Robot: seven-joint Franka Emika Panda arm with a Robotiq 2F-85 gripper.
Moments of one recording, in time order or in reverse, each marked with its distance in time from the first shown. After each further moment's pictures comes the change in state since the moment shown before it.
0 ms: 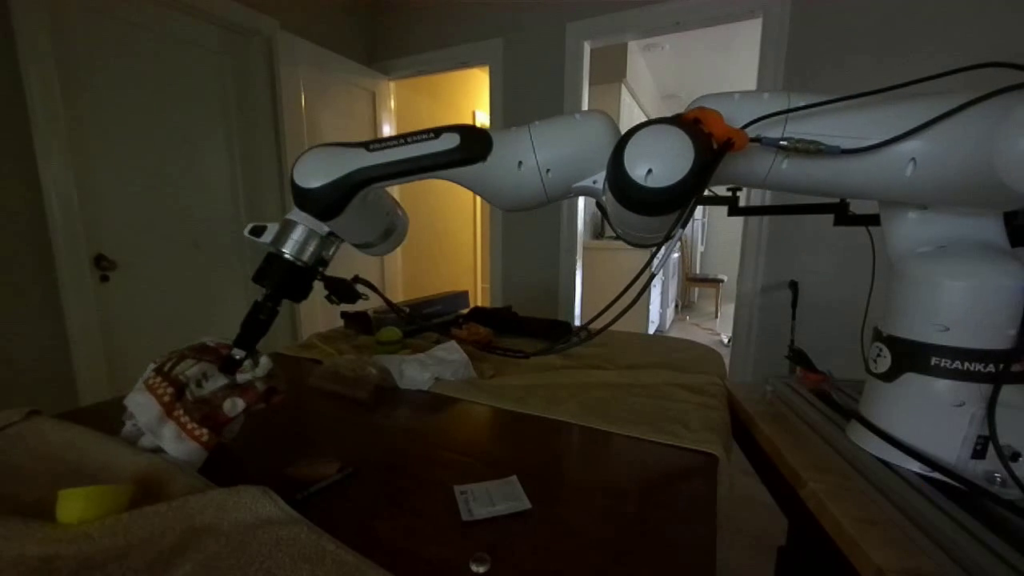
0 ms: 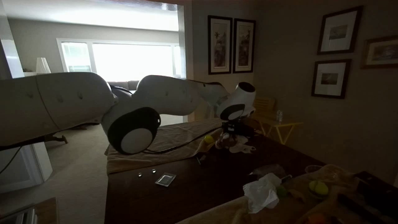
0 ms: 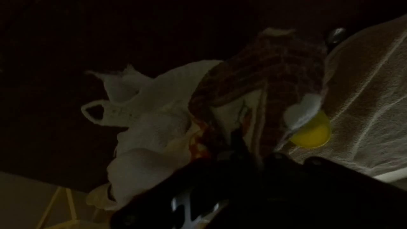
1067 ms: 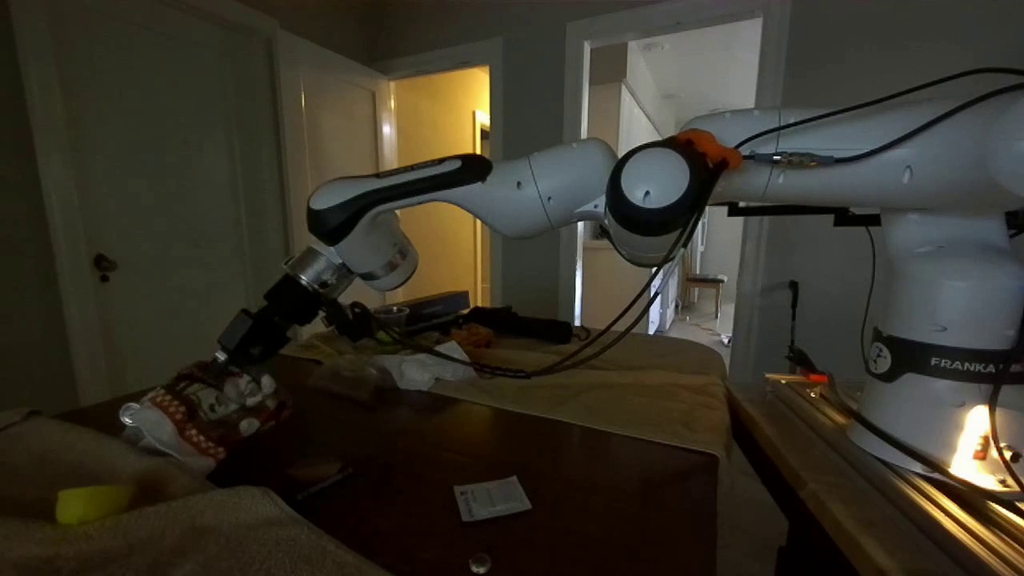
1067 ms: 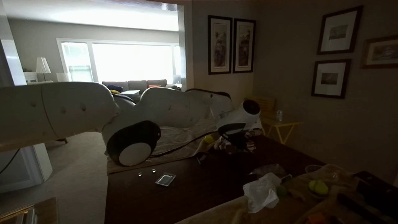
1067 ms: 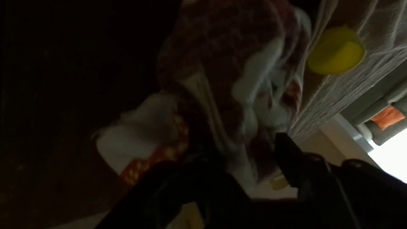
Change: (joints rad) arm -0.020 0.074 0.032 0.009 0.227 0.180 0.271
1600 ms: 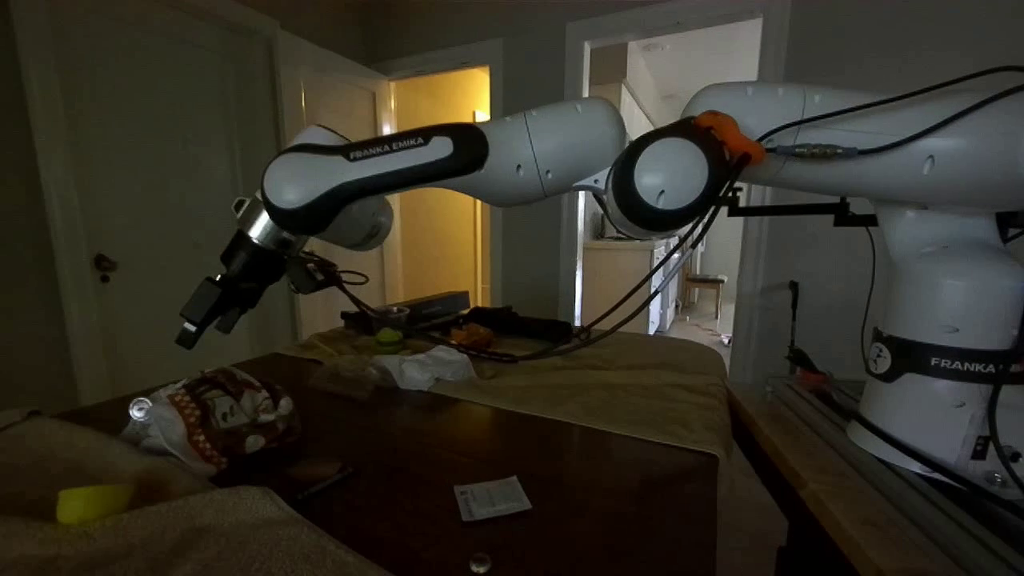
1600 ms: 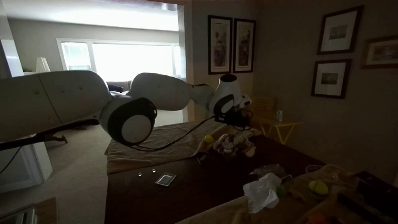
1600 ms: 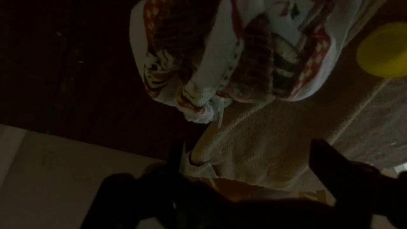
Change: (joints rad) arm 0.152 -0.090 -0.255 0.013 -0.301 0.056 0.228
